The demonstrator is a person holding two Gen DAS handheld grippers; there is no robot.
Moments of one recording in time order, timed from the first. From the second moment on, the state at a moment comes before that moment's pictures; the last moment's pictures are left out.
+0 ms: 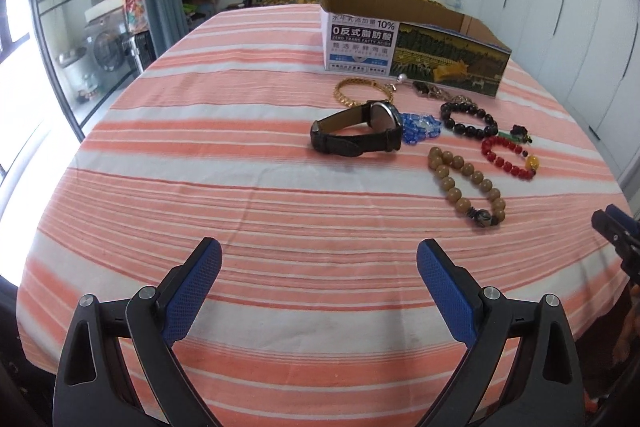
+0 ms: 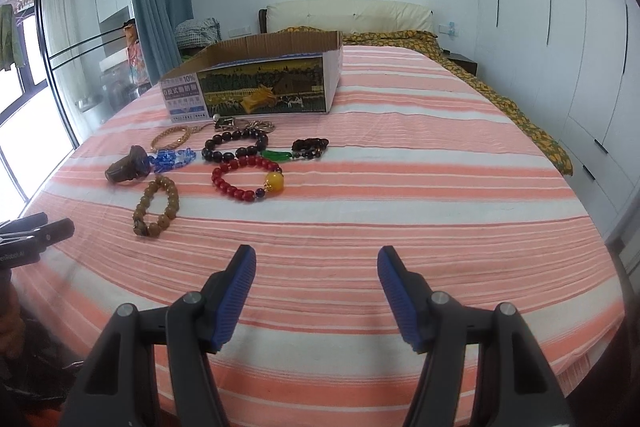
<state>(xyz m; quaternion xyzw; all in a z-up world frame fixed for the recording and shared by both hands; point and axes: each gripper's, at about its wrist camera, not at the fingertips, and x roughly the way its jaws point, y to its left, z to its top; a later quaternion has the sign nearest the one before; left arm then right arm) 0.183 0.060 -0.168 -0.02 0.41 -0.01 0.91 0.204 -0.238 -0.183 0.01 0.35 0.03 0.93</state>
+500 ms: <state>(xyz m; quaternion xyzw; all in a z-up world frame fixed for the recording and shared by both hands) 0.191 0.064 -0.173 -0.02 0.42 -0.01 0.91 0.210 -0.229 -0.188 0.01 0.37 0.05 0.93</state>
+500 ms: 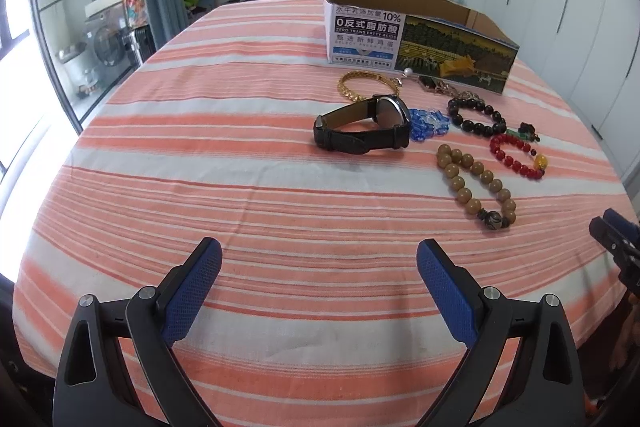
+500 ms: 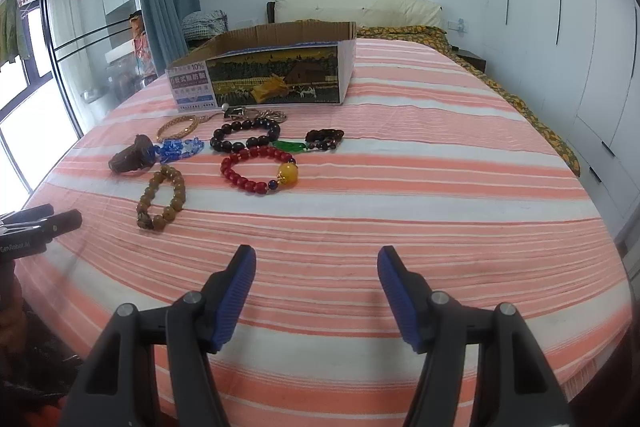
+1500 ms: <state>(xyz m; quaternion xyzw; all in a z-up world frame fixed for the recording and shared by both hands) 0.223 0.004 -0.154 -0.02 0.42 -0.05 0.90 0.253 -0.228 -0.177 0.03 0.39 0.04 0.92</state>
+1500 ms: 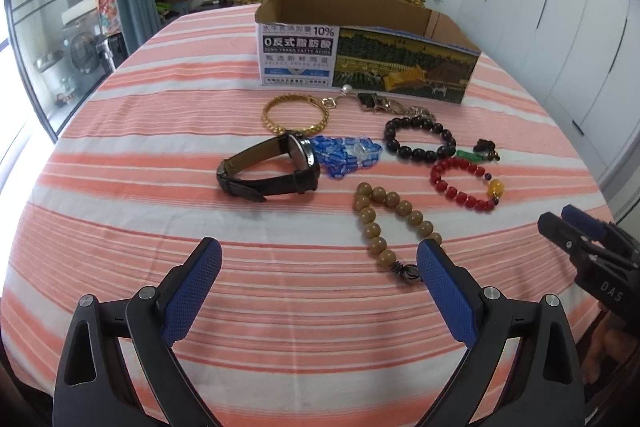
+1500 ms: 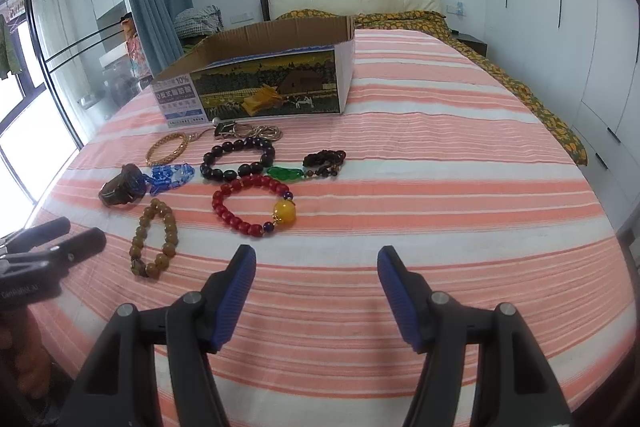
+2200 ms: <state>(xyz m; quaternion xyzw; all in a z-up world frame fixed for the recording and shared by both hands) 0.243 -0.007 -0.179 0.00 0.45 -0.01 0.89 0.304 -0.213 -0.188 0.04 0.41 0.02 0.91</state>
